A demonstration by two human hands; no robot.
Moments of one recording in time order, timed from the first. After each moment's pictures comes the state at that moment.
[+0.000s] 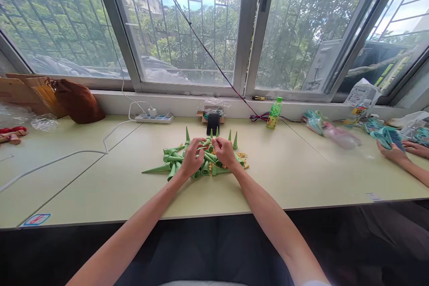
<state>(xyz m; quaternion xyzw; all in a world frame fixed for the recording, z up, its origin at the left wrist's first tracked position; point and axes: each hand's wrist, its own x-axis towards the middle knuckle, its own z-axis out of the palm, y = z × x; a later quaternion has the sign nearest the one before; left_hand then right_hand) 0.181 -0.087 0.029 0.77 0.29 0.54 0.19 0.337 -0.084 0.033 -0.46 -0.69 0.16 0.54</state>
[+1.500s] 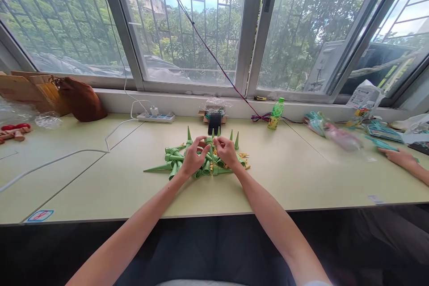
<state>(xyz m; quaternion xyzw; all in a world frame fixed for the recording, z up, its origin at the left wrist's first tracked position) 0.183 -0.091 0.035 0.75 0.34 0.54 0.17 0.337 -0.085 0.033 -0.42 -0.66 0.26 0.56</state>
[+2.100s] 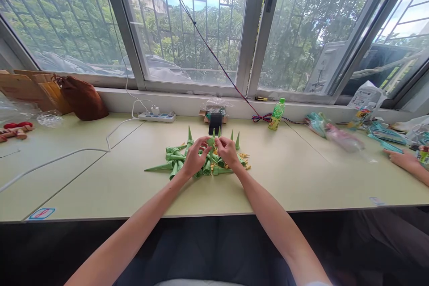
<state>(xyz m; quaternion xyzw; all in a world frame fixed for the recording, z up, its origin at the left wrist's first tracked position) 0.183 -0.090 0.032 0.78 0.30 0.53 0.13 0.337 -0.087 0.035 -0.42 -0.65 0.28 0.57</state>
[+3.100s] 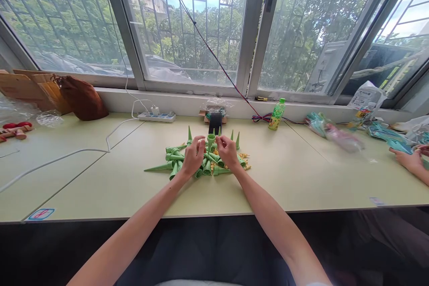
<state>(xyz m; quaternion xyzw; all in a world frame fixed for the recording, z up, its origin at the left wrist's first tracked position) 0.183 -0.093 0.036 0.73 0.39 0.54 0.14 0.334 -0.086 0.032 -0.43 -0.64 0.22 0.60</state>
